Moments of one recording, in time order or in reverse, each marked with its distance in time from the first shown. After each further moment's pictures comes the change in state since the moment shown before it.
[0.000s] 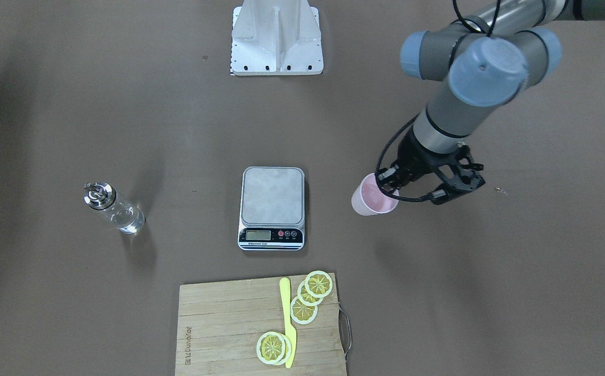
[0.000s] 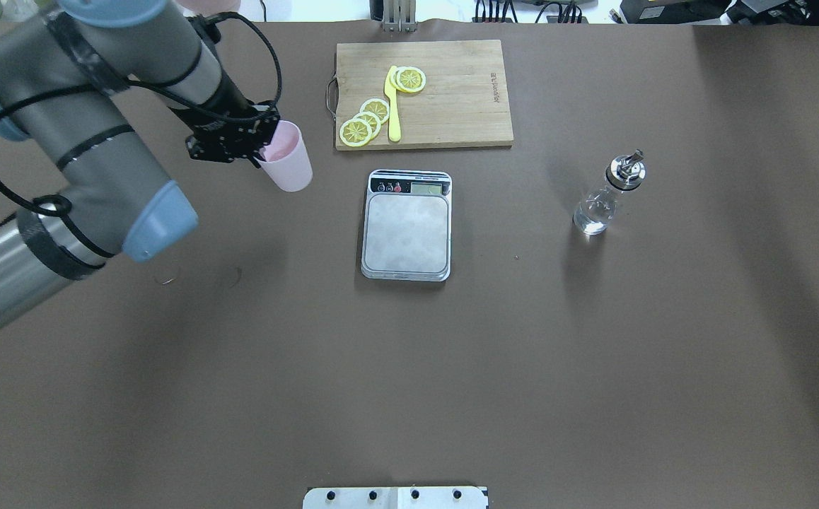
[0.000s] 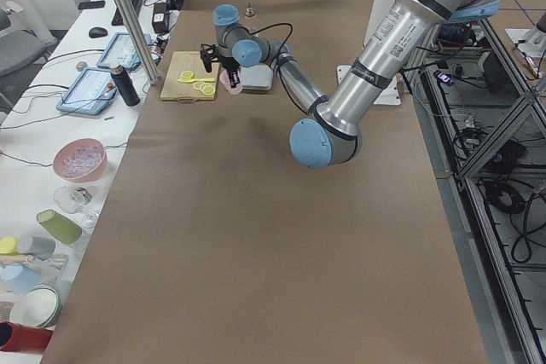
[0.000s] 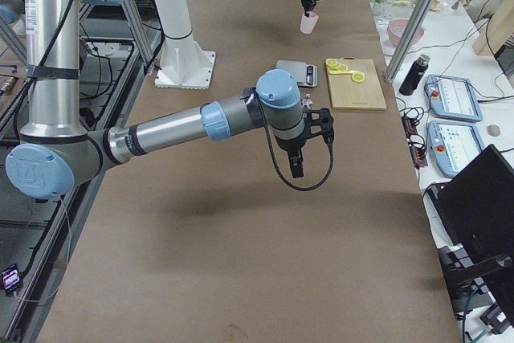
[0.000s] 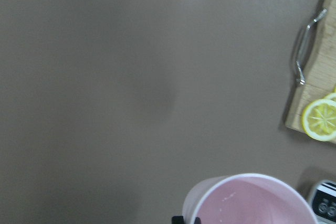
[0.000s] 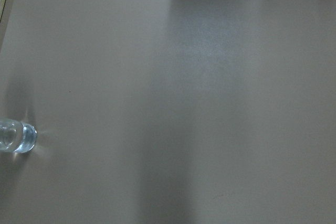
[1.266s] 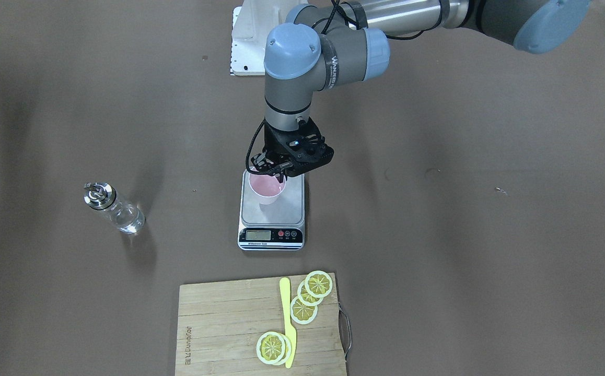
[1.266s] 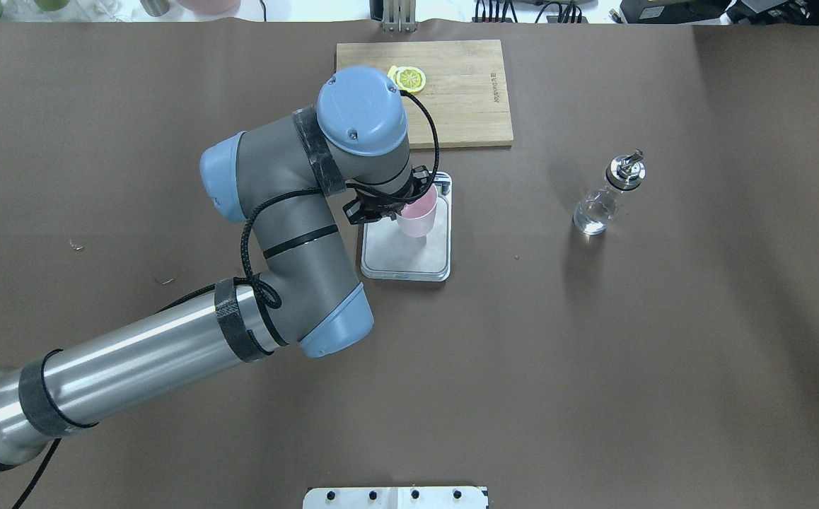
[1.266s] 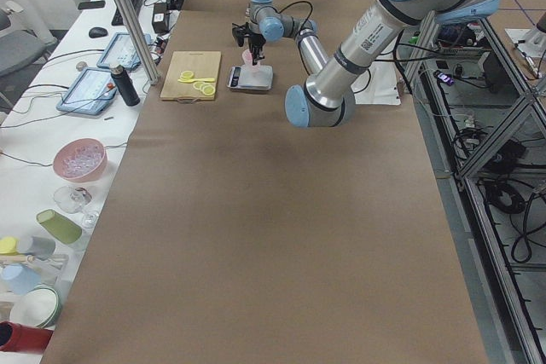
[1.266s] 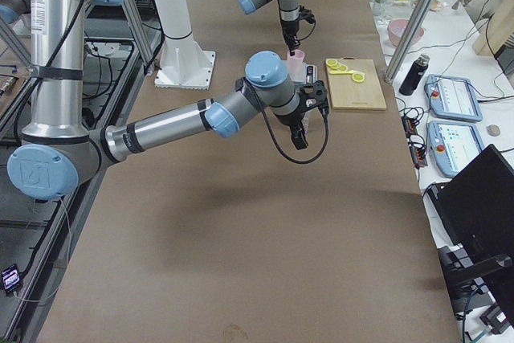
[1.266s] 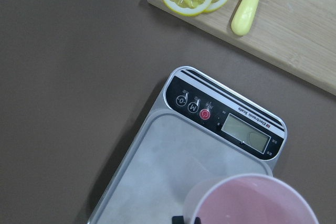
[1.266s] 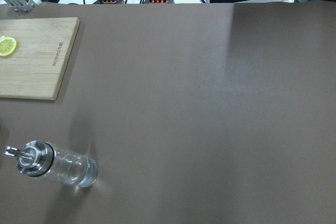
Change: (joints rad) left arm 0.248 -0.247 0.194 0.005 0.282 -0.217; right arm -0.120 -0.027 0.060 0.354 -0.028 0.328
